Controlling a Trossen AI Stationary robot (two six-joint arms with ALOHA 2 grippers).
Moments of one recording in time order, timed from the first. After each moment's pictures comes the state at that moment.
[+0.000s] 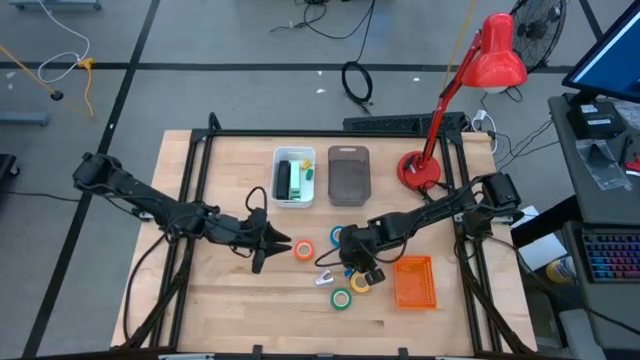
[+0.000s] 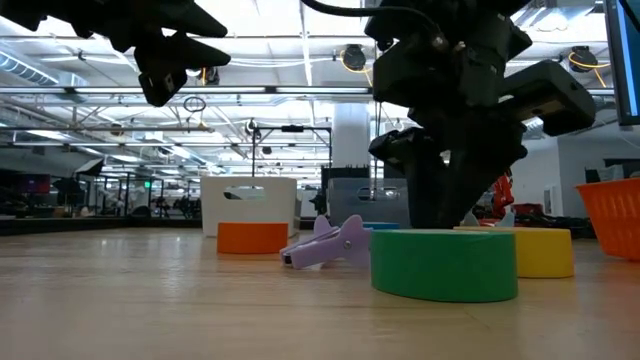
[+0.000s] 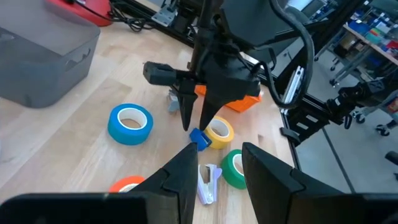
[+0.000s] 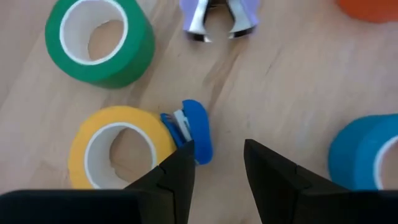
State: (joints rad) left arm -0.36 1.14 0.54 0.29 -0.26 -0.59; right arm 0.21 1.78 1.05 -0.38 -0.19 -0.17
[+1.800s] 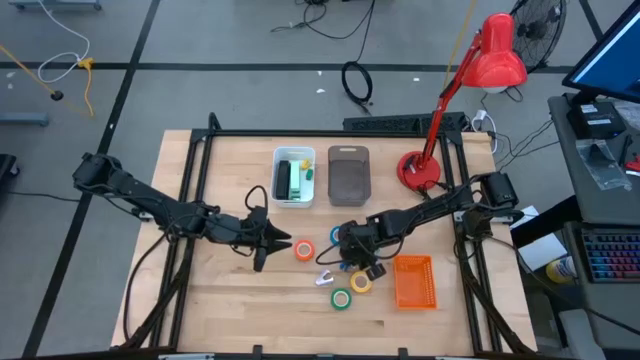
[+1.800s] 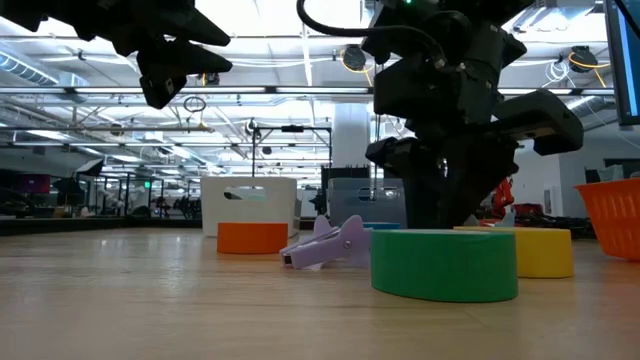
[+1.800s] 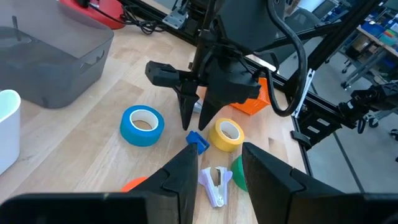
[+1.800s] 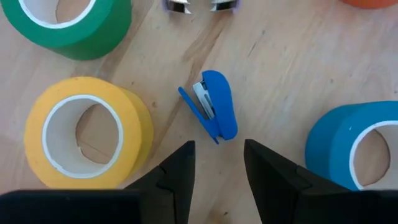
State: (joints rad) left arm -0.35 1.14 0.54 0.27 -0.29 -0.59; right arm 0.18 1.79 1.04 -0.40 -0.15 -0.28
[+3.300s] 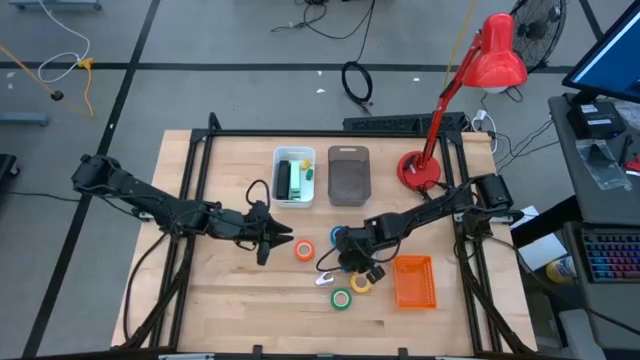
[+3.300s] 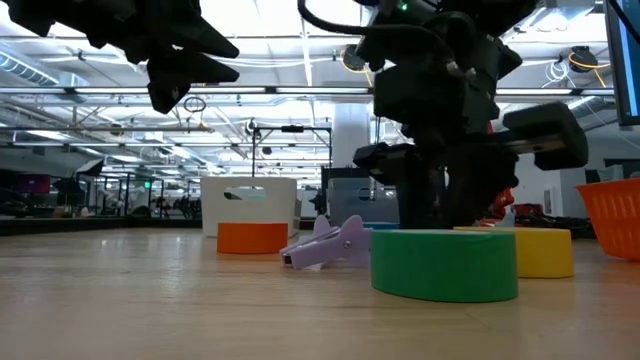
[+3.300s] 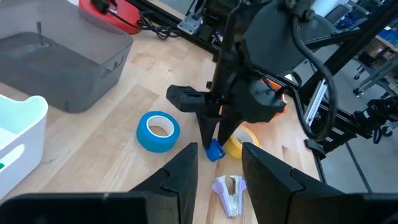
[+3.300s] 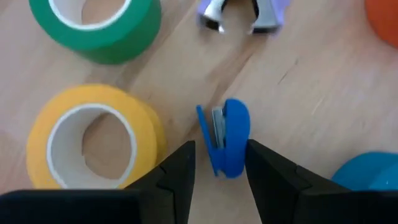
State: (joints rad) left arm -0.30 1.14 0.54 0.26 -0.29 -0.59; right arm 0.19 1.84 1.05 -0.33 -0.21 -0.39
